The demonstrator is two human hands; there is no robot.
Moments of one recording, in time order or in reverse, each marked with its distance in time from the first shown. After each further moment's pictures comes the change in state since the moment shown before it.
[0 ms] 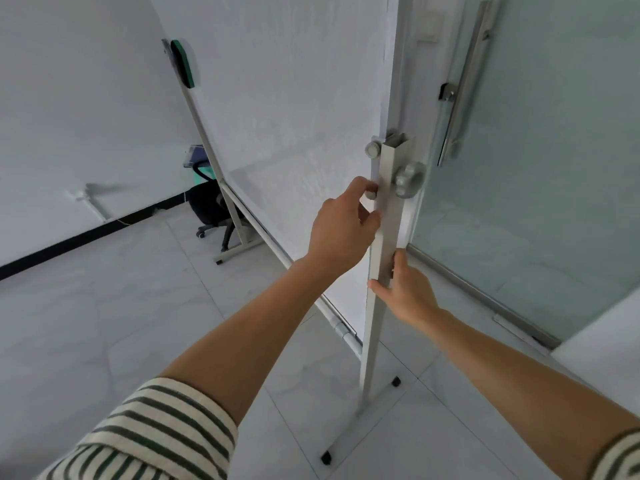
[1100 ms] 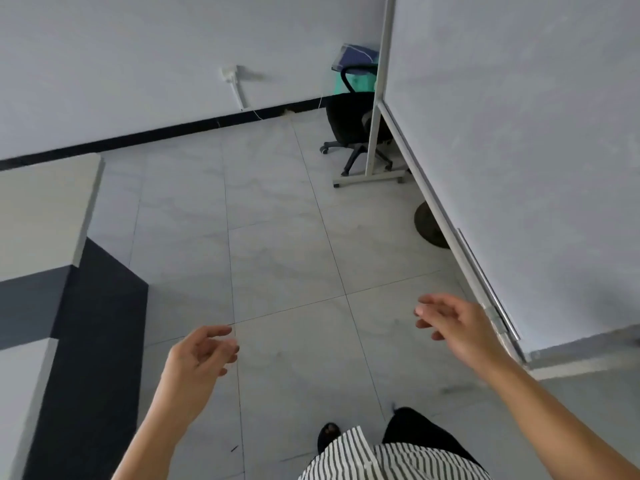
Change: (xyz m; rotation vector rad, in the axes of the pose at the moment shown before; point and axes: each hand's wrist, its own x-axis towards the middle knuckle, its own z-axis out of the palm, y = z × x) left_hand -0.334 -0.294 -0.273 -0.239 0.396 -1.093; right_hand -0.034 -0.191 0.205 0.572 -0.537 0.176
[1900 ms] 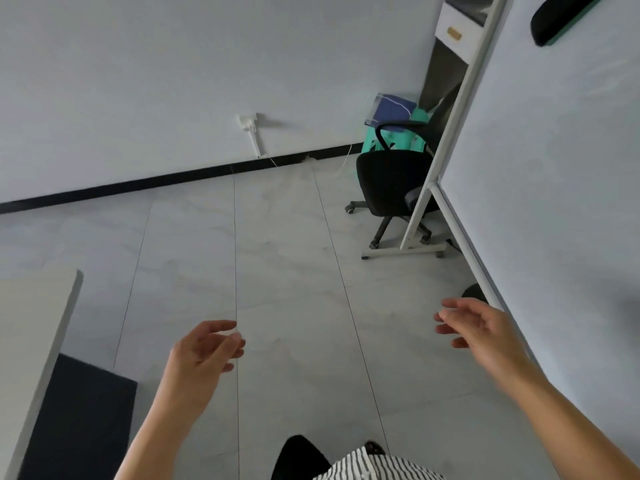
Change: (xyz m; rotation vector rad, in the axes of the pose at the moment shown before) left_hand 0.455 0.182 -0.045 -0.111 0.049 0.041; right_hand 0.432 -0.209 0.093 0.065 0.044 -0.019
